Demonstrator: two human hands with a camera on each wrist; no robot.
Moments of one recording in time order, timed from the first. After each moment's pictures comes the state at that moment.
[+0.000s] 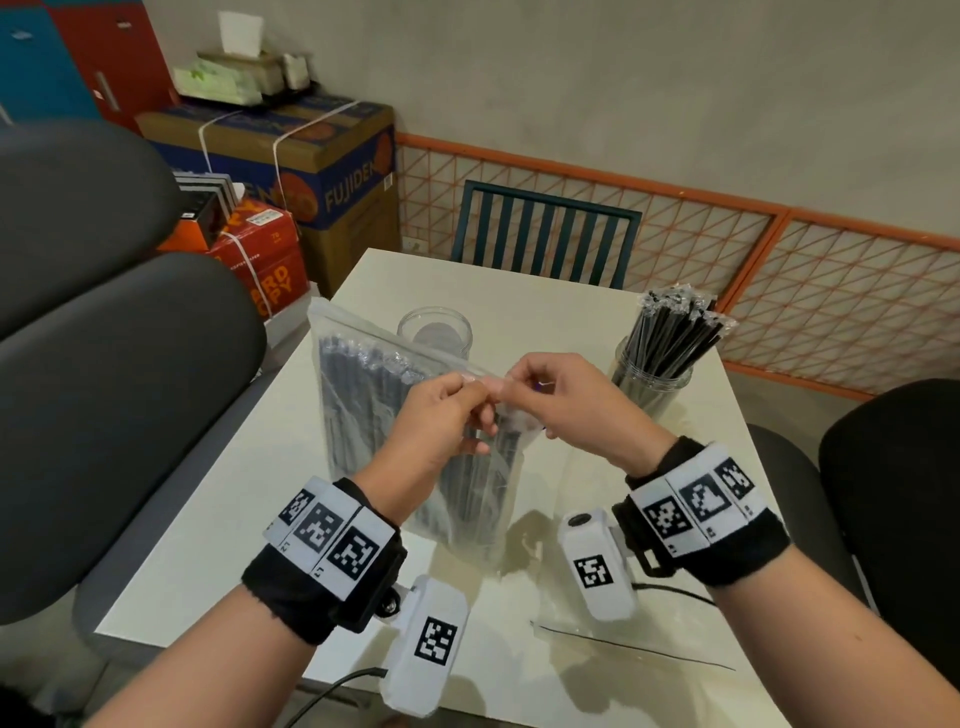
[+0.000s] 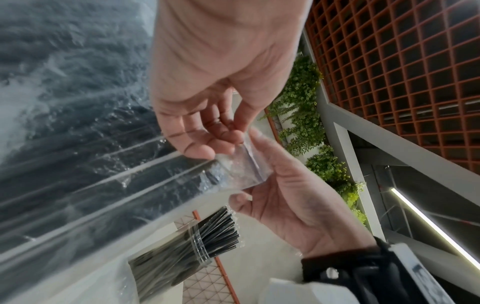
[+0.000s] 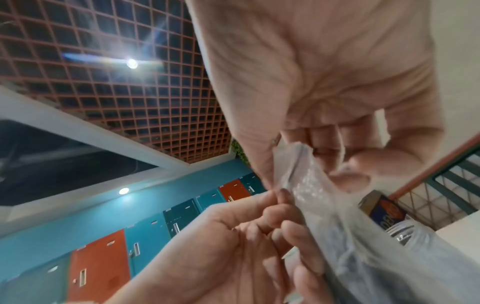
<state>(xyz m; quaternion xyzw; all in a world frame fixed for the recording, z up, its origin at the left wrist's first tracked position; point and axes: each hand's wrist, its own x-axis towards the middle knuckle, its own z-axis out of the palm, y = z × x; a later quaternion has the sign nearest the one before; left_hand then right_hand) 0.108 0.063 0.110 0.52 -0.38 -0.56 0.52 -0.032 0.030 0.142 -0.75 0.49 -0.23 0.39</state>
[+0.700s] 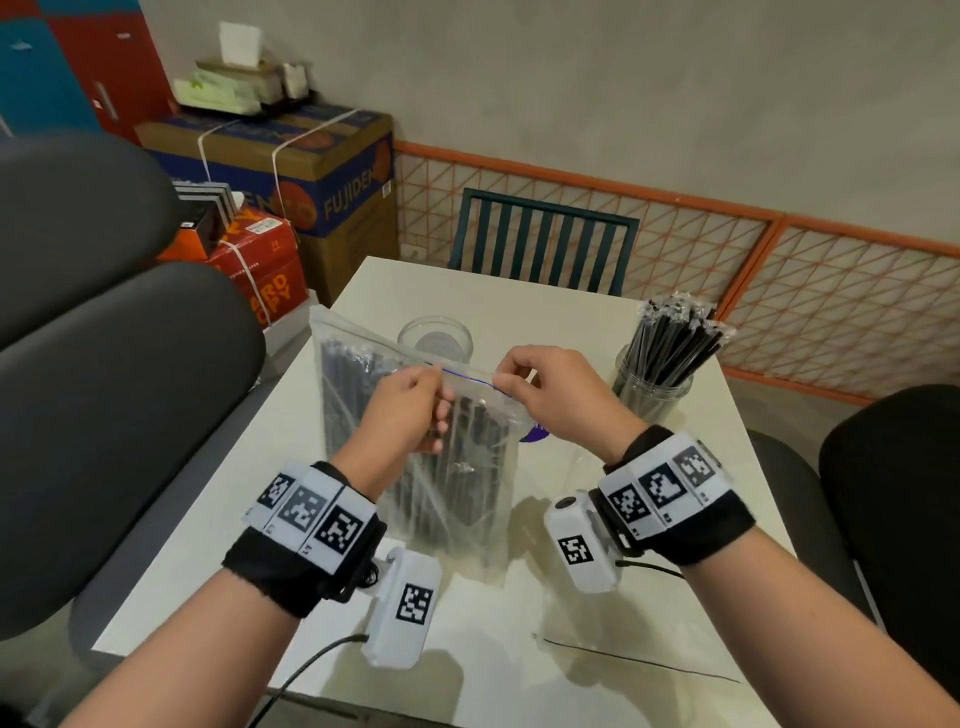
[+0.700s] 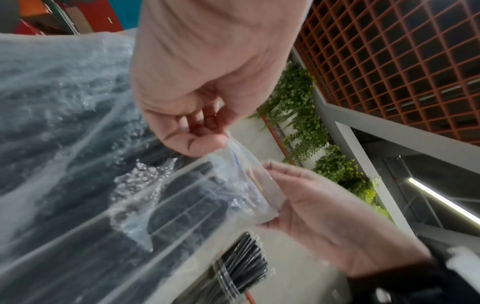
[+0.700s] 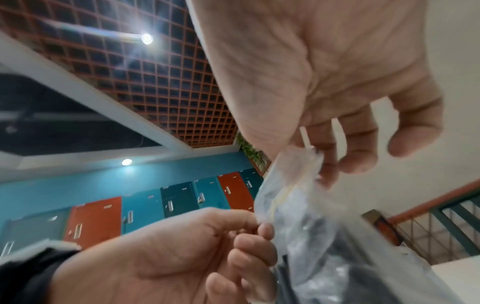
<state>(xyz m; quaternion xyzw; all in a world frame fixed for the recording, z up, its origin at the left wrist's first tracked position) 0.132 0.046 0.113 0.61 -0.37 -0.50 0.48 -0.020 0.005 0.136 -0.81 0.49 -0.19 0.25</state>
